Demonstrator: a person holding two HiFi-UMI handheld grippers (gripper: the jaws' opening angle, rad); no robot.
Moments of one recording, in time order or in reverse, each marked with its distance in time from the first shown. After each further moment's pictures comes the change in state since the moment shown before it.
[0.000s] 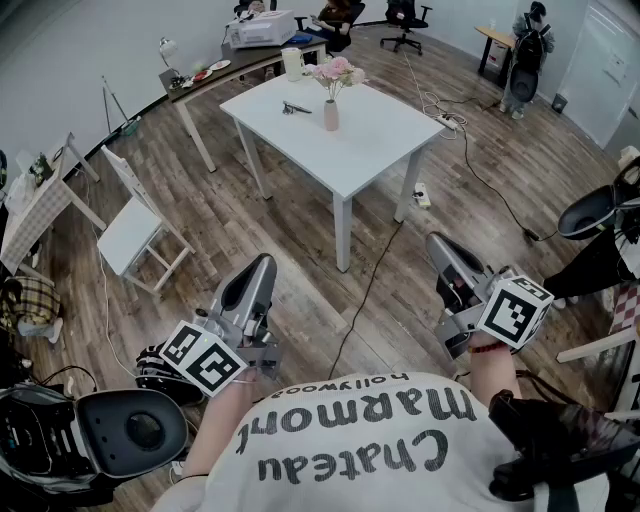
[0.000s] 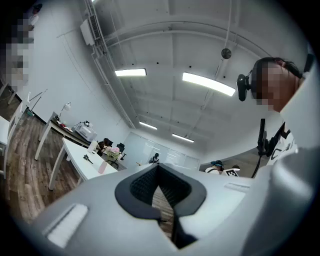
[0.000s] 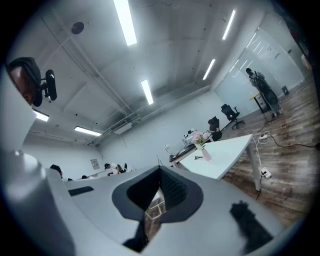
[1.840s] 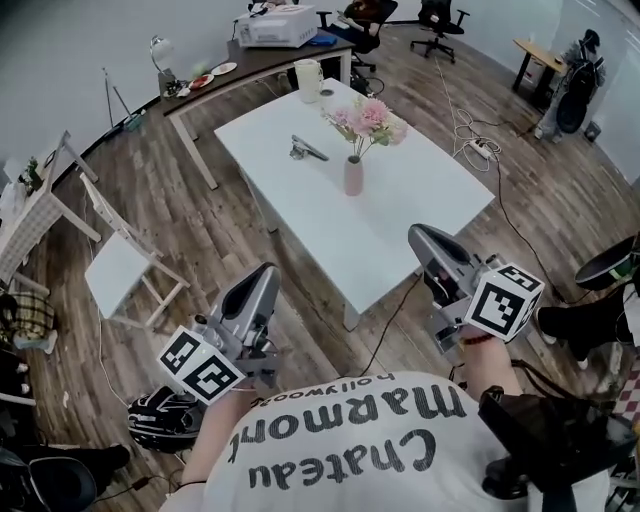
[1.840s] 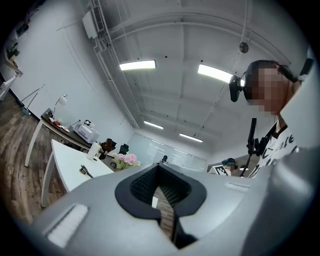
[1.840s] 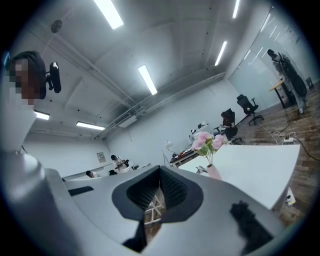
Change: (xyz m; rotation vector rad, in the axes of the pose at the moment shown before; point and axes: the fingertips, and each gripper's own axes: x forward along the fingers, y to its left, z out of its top) left arm 0.253 0.230 0.032 0.003 0.005 0.022; right arm 0.320 -0.200 0.082 -0.030 0.099 0.138
